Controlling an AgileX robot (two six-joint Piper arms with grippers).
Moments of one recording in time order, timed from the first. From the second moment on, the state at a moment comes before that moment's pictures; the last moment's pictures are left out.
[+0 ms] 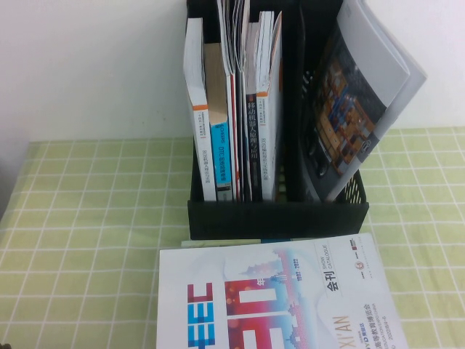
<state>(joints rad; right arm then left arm) 1.07 0.39 -0.34 -0.89 0.60 0.92 -0.11 -0.01 0.02 -0.06 0.38 -0.03</state>
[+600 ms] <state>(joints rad) 0.59 0.31 -0.34 -0.89 0.51 0.92 0.02 -0.01 0.02 -0.07 0.38 -0.03</state>
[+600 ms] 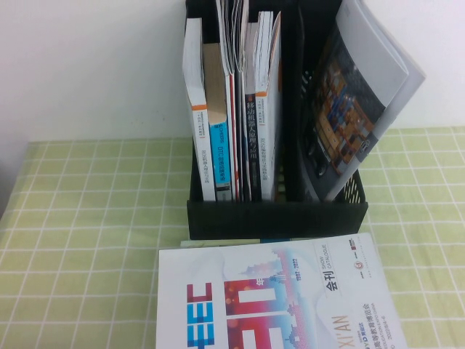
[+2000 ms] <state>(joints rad) 0.05 0.08 -0.09 0.20 0.13 -0.07 0.02 -0.01 0.02 -0.07 0.38 -0.04</state>
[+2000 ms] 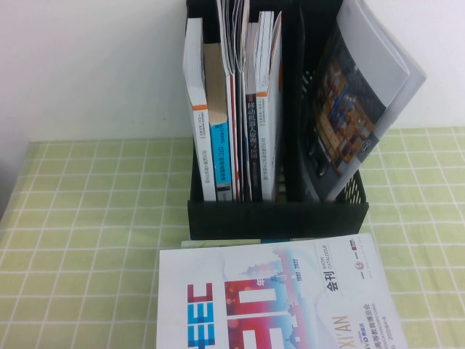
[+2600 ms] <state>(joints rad) 0.04 -0.01 0.03 0.16 0.41 -0.12 0.02 -0.01 0.02 -0.07 0.38 -0.04</state>
